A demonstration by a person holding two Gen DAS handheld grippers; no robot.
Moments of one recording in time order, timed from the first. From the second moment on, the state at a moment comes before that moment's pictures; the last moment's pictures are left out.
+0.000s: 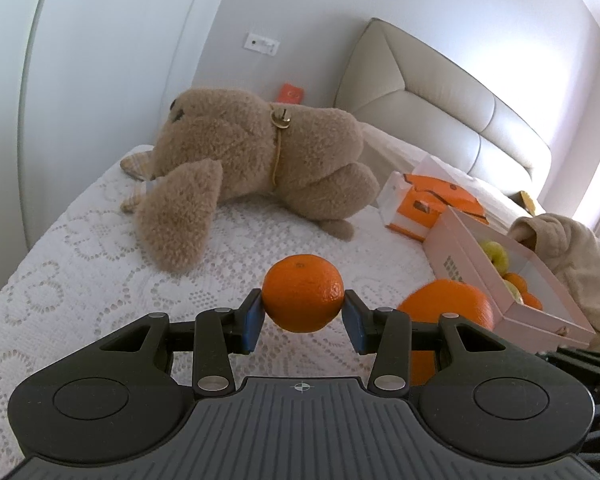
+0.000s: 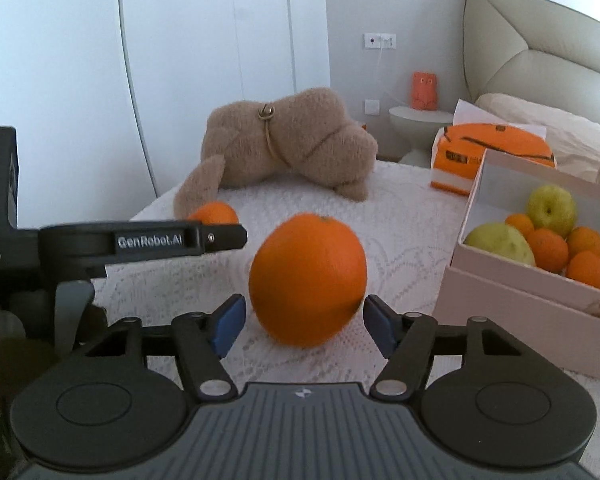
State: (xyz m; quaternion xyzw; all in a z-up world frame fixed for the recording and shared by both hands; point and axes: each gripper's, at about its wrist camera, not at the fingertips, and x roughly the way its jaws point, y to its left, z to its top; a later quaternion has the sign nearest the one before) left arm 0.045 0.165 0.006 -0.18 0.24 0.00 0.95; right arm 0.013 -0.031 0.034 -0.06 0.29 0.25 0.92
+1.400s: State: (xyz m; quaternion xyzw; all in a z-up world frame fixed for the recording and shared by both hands) left arm 0.037 0.183 0.008 -0.21 0.23 0.04 0.95; right arm 0.070 -0.020 0.068 -0.07 0.29 0.21 0.93
